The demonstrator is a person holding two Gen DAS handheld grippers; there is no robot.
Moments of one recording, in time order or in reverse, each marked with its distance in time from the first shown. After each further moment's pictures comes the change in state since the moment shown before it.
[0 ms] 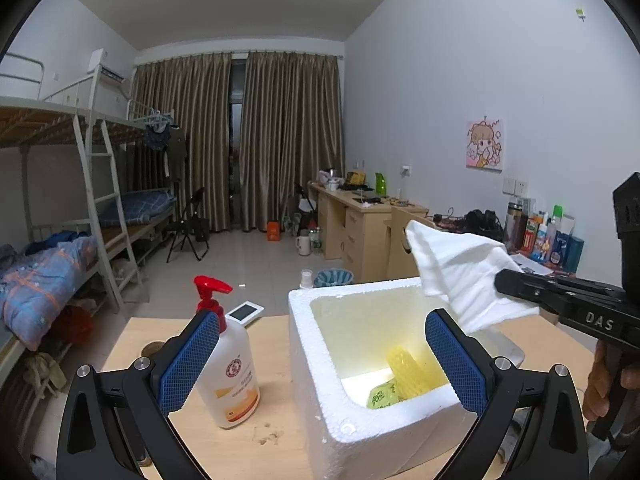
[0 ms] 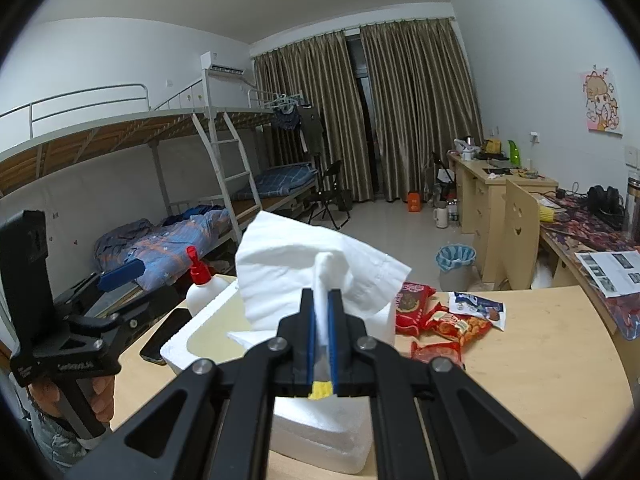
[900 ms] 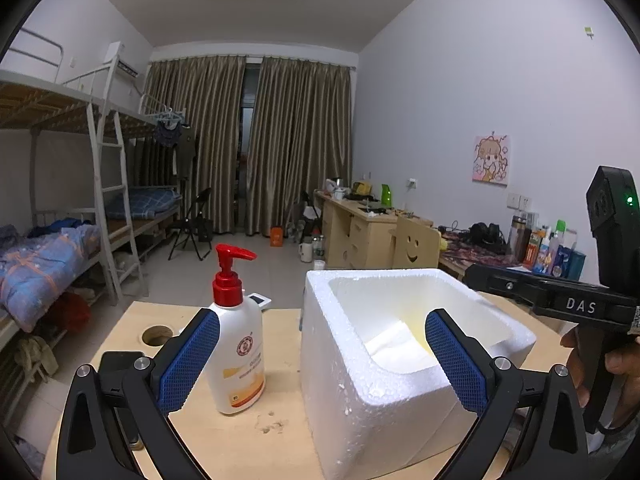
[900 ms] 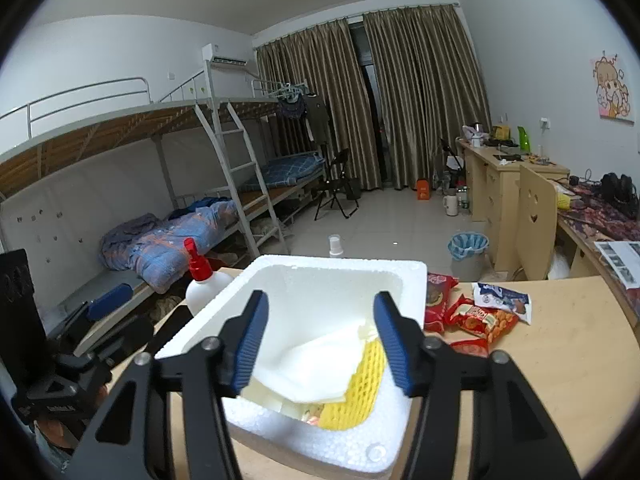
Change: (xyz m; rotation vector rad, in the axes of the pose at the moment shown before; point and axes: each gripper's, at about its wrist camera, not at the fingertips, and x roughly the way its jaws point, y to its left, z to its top) left arm -0.008 0.020 -0.030 -0.053 -0.036 0.009; right arm 0.028 0.009 -0.005 0.025 0.036 0.034
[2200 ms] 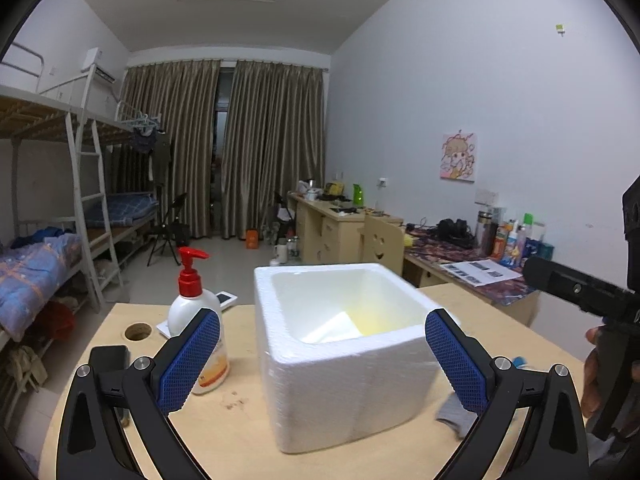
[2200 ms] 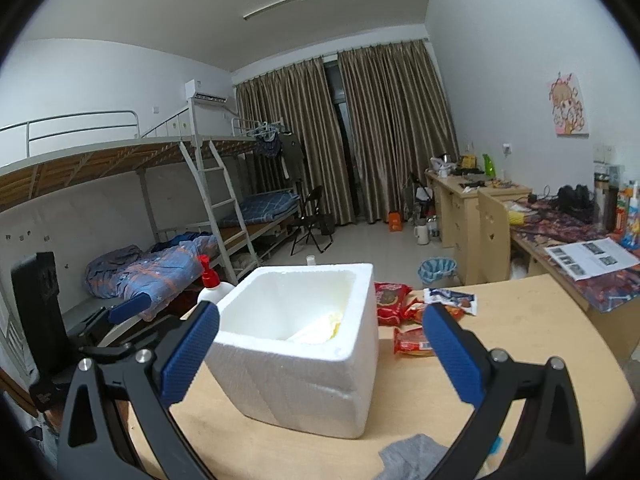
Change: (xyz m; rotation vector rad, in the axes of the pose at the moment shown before) left arm -0.056 -0.044 0.003 0.032 -0.004 -0.094; right arm -0.105 0.008 -0.027 0.015 -0.153 -0.111
